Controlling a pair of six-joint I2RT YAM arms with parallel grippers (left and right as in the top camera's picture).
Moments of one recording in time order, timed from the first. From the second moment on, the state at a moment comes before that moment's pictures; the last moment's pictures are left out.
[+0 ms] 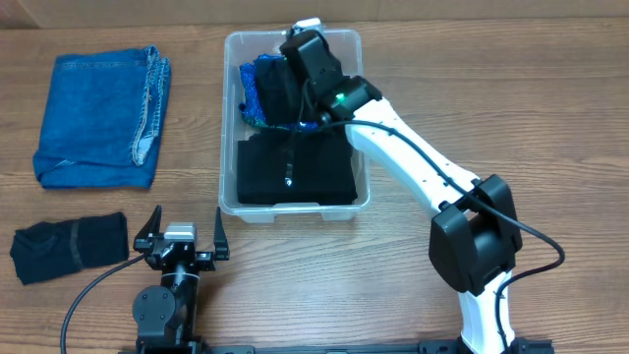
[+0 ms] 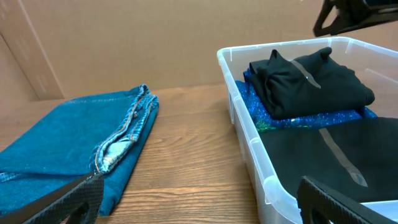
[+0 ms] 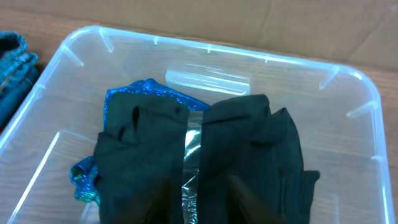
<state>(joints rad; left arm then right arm) 0.00 0.02 0.01 -0.08 0.00 0.08 0.60 2.13 1.88 -0.49 0.24 0.29</state>
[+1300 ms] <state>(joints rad) 0.00 0.01 0.01 -0.08 0.00 0.08 0.19 1.84 2.32 -1.08 0.01 0.33</state>
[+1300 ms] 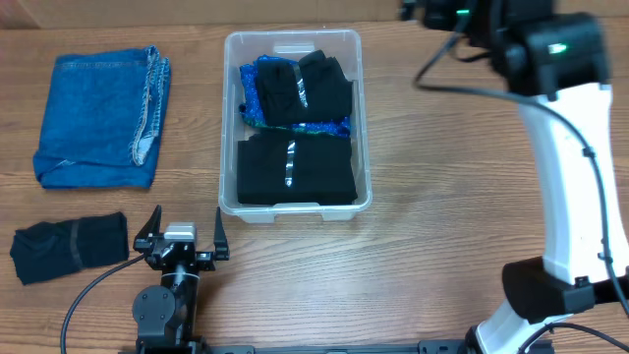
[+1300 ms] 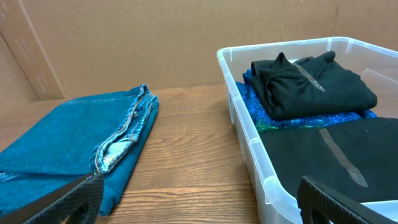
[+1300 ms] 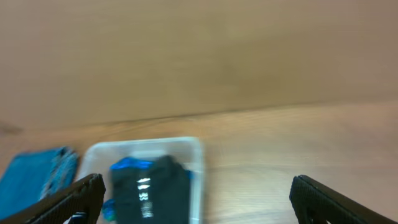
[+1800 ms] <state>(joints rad) 0.00 0.02 0.01 -0.07 0.01 0.08 -0.28 1.88 2.30 -1.41 0.01 0.46</state>
